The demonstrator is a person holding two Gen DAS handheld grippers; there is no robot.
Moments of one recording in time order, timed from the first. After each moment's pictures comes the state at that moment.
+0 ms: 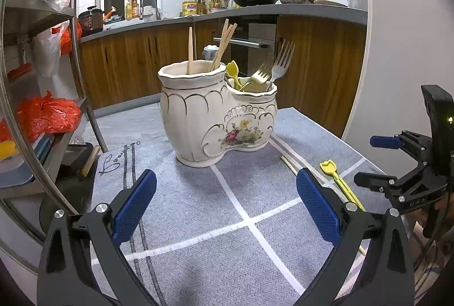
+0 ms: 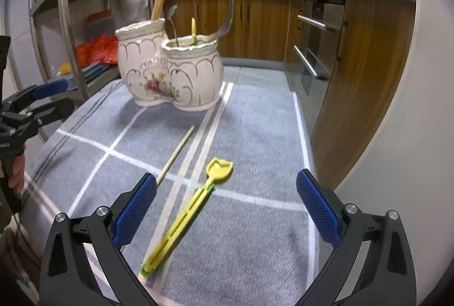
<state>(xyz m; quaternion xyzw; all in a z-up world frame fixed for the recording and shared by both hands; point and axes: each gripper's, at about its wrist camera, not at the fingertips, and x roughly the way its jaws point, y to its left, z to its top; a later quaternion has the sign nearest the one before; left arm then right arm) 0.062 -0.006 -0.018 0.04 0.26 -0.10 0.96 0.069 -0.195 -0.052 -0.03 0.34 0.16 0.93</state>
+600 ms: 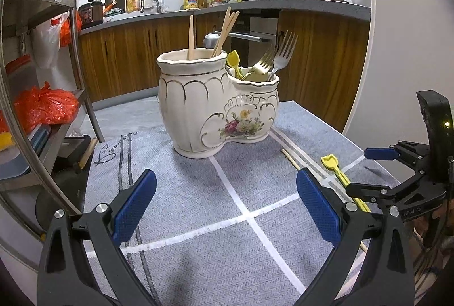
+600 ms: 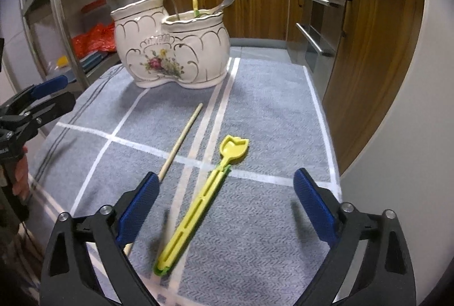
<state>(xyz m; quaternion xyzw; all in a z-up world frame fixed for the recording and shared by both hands) 0.066 -0.005 -0.028 0.03 0.28 -0.10 0.95 0.075 -0.179 -0.063 -0.02 0.39 0.16 0.91</state>
